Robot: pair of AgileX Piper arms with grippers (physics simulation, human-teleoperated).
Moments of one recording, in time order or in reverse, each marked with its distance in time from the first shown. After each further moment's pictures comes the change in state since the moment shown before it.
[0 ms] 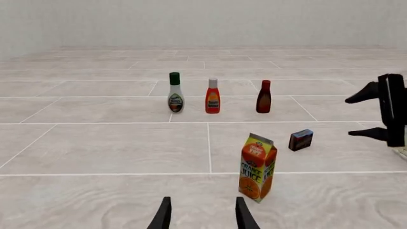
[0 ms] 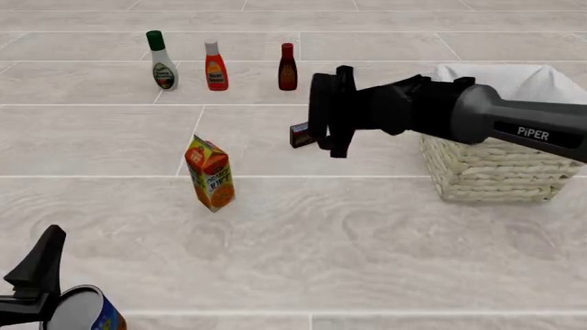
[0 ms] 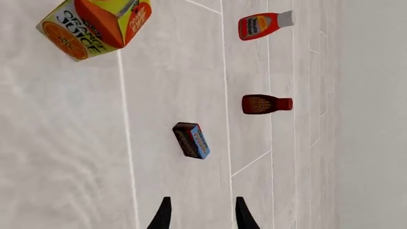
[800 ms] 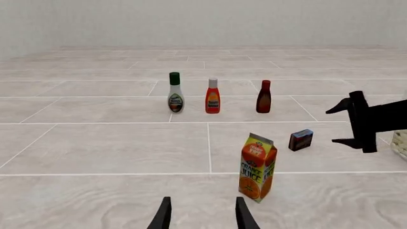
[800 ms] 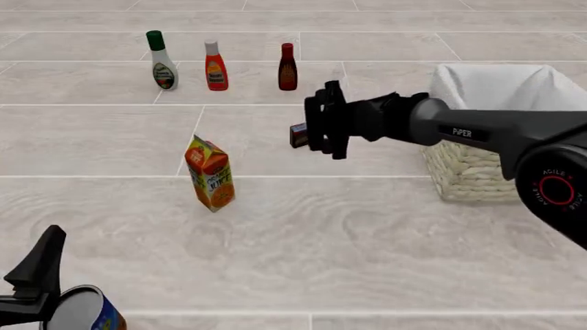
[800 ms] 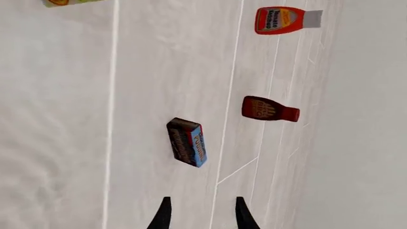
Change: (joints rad) left arm 0.000 0.001 0.000 -0.001 0.000; right arm -0.058 0.248 -0.159 -0.081 -0.236
